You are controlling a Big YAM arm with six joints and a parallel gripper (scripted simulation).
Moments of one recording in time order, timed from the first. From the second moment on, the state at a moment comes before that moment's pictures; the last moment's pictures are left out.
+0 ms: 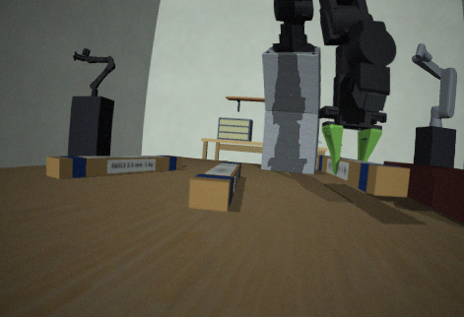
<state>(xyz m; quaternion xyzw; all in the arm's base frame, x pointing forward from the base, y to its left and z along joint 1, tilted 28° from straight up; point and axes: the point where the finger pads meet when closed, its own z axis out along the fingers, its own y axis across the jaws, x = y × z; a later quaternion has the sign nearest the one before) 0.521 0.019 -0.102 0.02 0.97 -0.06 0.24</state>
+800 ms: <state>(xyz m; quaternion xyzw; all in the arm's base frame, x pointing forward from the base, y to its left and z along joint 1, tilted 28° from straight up) 0.521 0.017 -0.107 0.02 0.97 -0.06 0.23</state>
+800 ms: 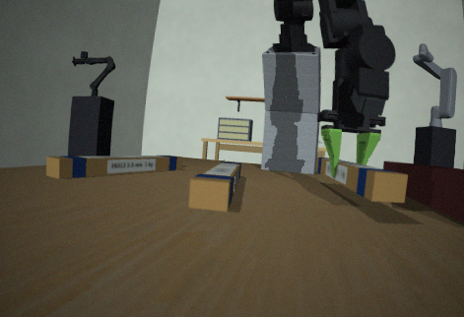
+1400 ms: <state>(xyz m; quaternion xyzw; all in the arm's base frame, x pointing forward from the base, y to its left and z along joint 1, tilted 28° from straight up) 0.528 0.015 -0.117 0.02 0.97 -0.06 0.24</state>
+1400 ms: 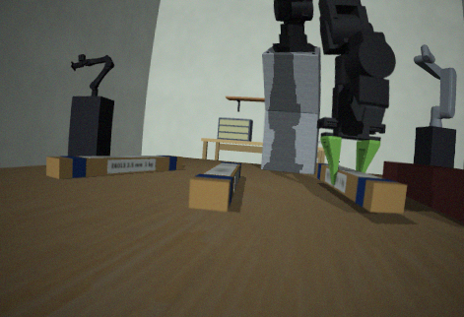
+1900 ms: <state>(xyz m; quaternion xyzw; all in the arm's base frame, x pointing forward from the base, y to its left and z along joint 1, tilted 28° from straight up) 0.529 0.013 -0.127 0.02 0.97 -0.06 0.23</state>
